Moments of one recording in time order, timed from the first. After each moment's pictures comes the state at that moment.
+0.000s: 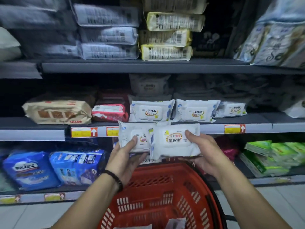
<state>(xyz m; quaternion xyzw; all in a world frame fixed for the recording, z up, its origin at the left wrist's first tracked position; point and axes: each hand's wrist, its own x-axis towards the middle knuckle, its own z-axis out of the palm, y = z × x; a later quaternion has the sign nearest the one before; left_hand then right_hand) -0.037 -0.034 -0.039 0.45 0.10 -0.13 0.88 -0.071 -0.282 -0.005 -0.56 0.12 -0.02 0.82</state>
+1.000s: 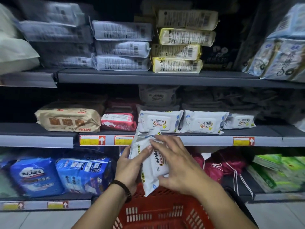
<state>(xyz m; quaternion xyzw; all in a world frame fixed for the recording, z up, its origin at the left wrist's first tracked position) -0.041 -0.034 -0.026 0.52 0.03 -0.07 0.85 -0.067 -0.206 -0.001 -0.95 -0.22 -0.14 0.16</state>
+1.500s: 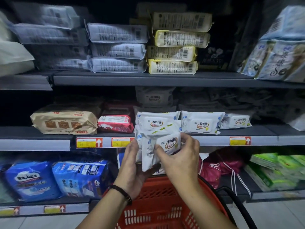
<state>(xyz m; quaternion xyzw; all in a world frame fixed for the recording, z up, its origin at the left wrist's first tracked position) -0.046 -0.045 -0.020 0.44 0.00 -0.12 0.89 -0.065 -0.180 -0.009 -0.82 0.14 -0.35 0.42</state>
